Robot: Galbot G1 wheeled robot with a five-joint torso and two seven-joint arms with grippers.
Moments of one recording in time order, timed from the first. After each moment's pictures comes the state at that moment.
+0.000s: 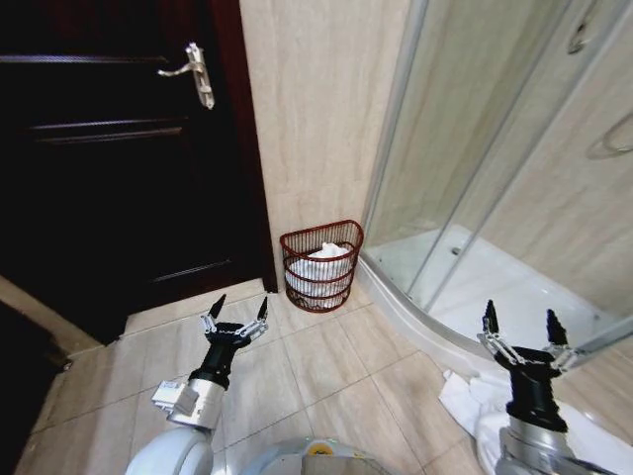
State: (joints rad) left arm 1.86 -1.53 -0.56 -2.50 -0.15 0.09 0.09; right arm -1.85 1.51 0.91 2.25 0.45 0.62 -0.17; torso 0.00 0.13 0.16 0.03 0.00
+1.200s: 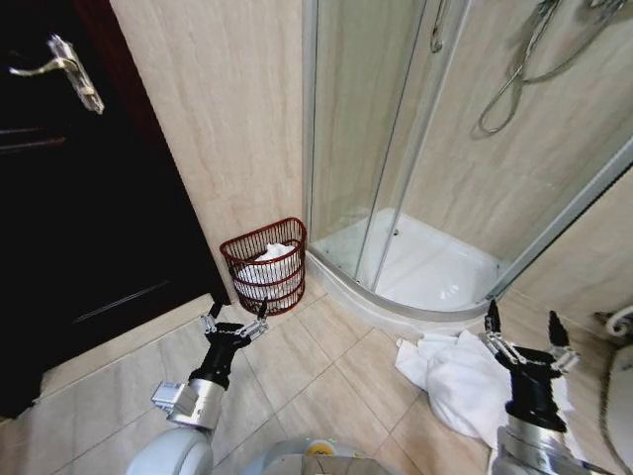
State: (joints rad) left arm 1.86 -1.53 -0.56 -2.50 -0.15 0.09 0.09; right arm -1.84 1.51 0.90 2.25 0.45 0.62 -0.14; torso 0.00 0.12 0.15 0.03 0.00
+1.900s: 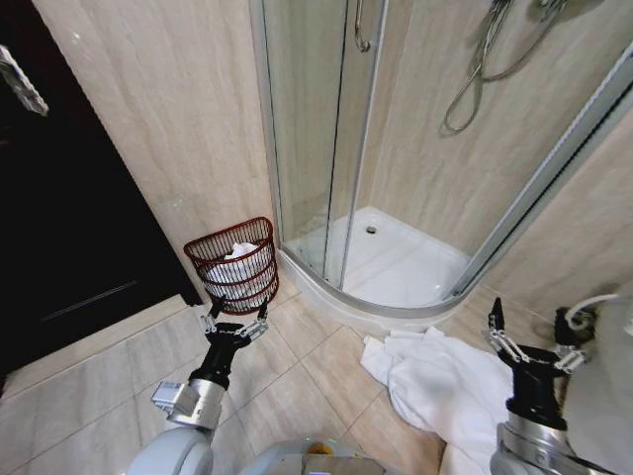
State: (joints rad) left arm 1.86 -1.53 -0.56 -2.50 -0.15 0.09 0.09; right arm -1.83 1.52 0.90 2.25 0.41 0.62 -0.08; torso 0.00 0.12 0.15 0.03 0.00
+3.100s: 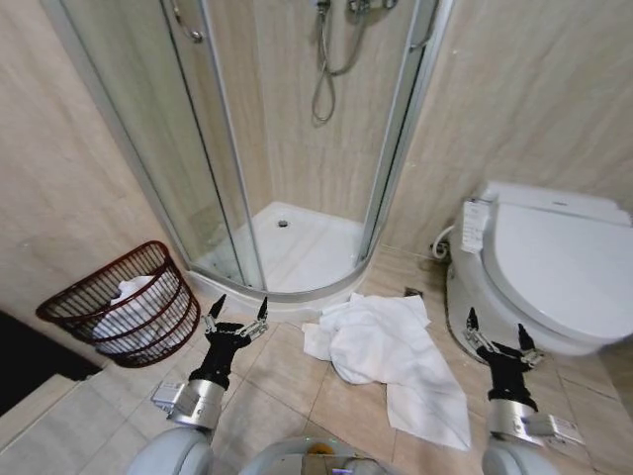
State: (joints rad) left arm 1.86 -1.53 -0.56 -2.50 -0.15 0.09 0.09; right arm -1.75 1.46 0.87 2.14 0.43 0.21 0.03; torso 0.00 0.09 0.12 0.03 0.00
